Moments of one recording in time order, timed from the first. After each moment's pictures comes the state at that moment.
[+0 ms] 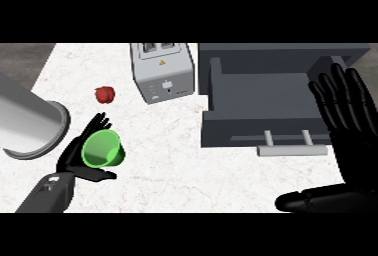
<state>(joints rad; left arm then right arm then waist) -0.46 0.29 0.17 -0.32 -0.04 -0.50 -0.85 -0.12 -0.07 -0.02 -2.08 -0.14 0.12 0.19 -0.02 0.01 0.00</state>
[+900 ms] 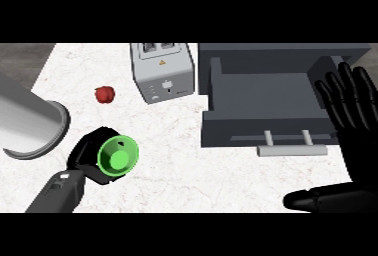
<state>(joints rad) -0.46 0.24 0.13 -0.38 0.01 -0.57 -0.87 -0.12 -0.10 -0.05 -2.08 -0.16 0.13 0.19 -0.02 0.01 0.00</state>
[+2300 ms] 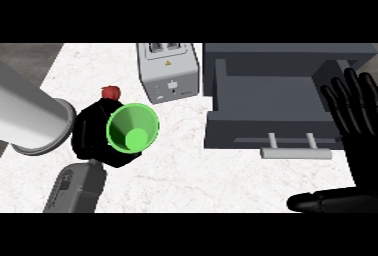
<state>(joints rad) -0.29 0.03 0.12 -1.21 0.24 -0.23 -0.58 -0.08 -0.09 -0.06 -2.10 -0.16 0.13 0.19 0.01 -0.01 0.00</state>
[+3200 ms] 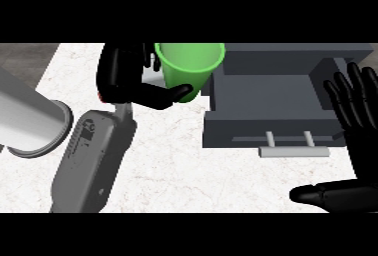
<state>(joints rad) -0.70 0.00 -0.02 -1.34 0.23 0.13 -0.20 -0.11 -0.11 -0.09 -2.06 -0.17 0.14 0.17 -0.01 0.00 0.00</state>
